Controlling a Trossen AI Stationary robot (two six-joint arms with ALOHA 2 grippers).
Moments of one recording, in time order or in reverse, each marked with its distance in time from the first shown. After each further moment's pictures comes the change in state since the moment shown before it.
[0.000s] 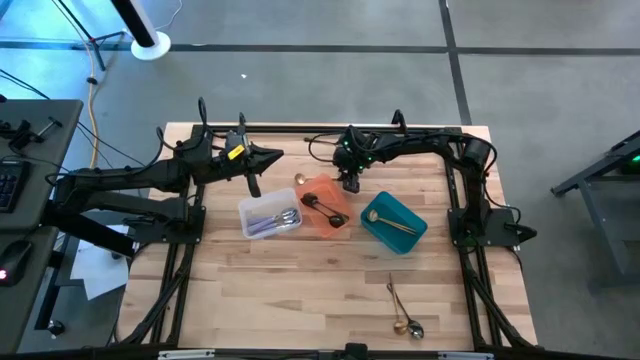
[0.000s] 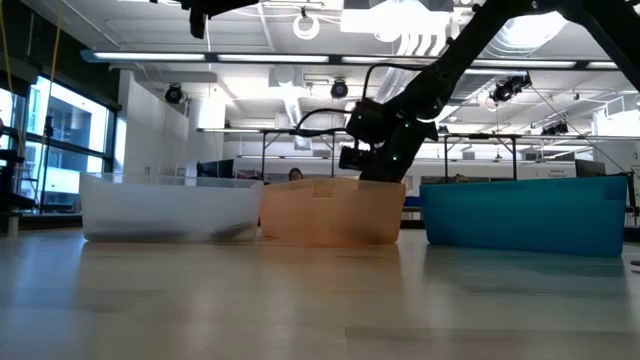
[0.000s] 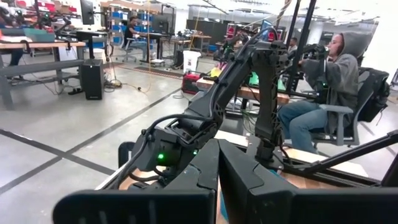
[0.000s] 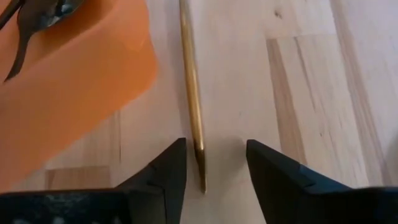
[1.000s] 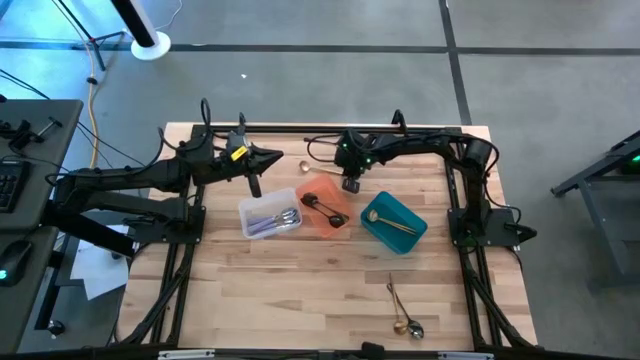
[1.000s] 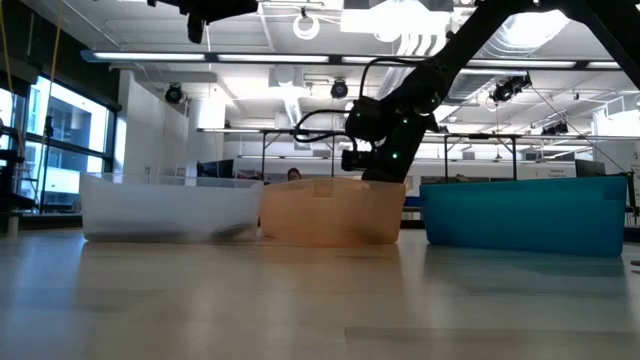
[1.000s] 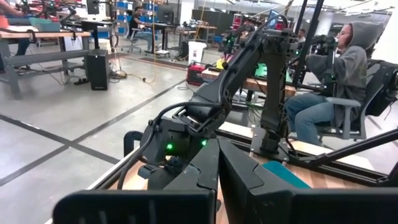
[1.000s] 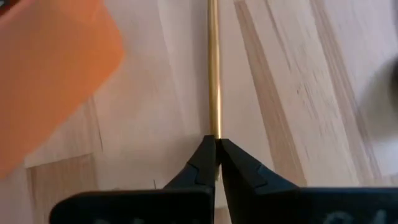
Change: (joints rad) left arm 0.001 0.000 0.000 -0.043 -0.019 -0.012; right arm 0.005 0.022 0.006 -0.135 0.153 0.090
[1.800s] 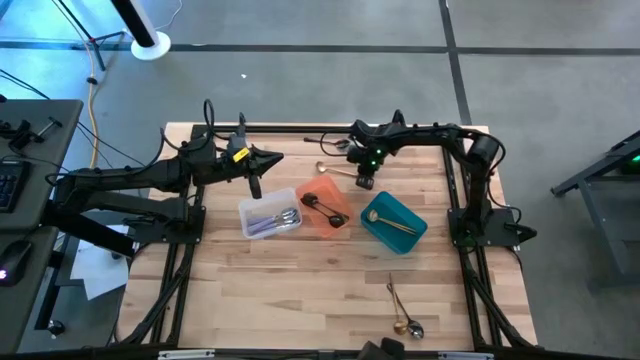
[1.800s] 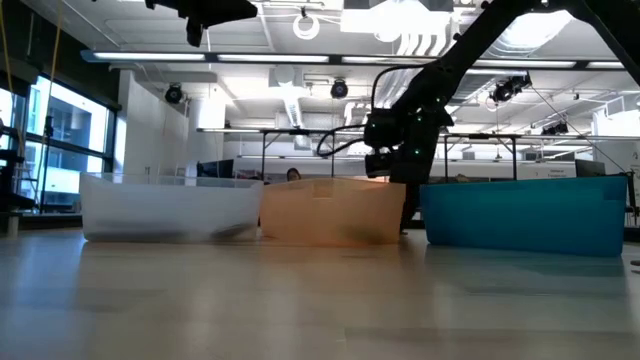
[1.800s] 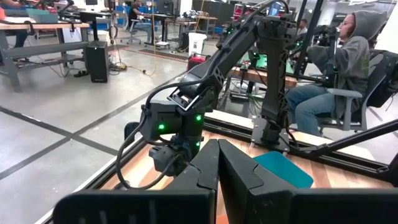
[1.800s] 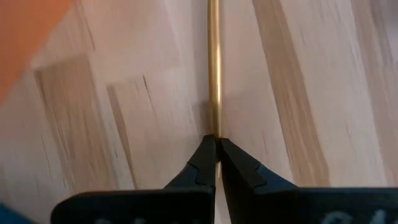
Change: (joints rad) left arm -0.001 0.000 0.000 -0.039 0.003 -0.002; right arm -0.104 -0.030 0.003 -0.254 -0.085 -0.054
